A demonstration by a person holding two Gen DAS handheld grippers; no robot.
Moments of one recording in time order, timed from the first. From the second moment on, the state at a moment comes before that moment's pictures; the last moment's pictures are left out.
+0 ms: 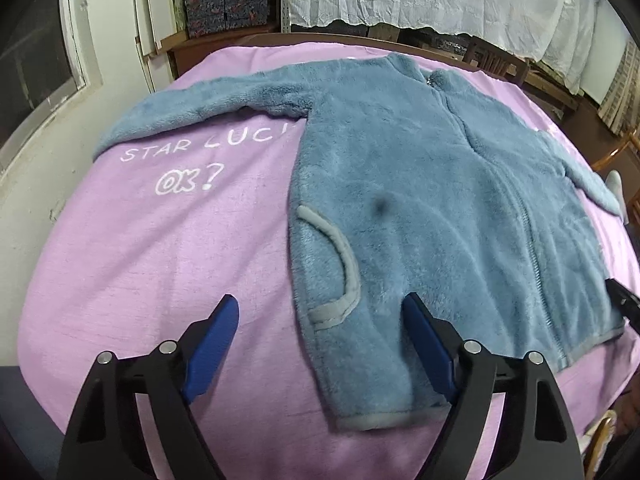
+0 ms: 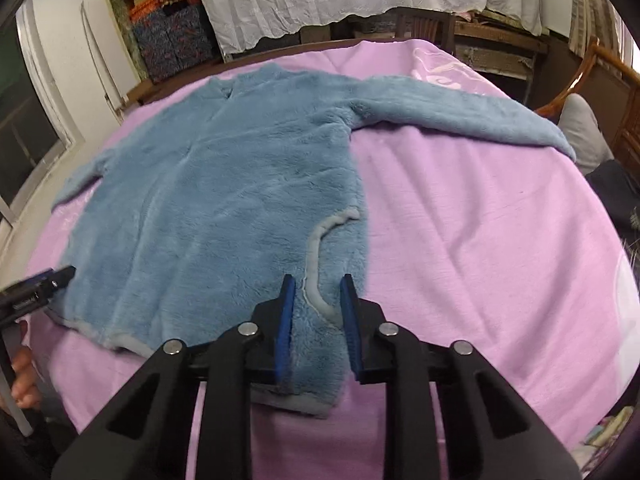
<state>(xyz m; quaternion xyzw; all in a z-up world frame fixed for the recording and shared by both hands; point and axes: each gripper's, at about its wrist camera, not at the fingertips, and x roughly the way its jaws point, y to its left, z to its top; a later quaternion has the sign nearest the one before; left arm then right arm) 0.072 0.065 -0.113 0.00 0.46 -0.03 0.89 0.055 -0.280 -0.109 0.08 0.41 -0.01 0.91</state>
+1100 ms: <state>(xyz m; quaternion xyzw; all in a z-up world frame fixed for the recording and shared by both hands) 0.304 -0.017 -0.110 0.07 0.47 -0.05 0.88 0.270 -0.375 -0.097 0.25 0.37 0.01 0.89</state>
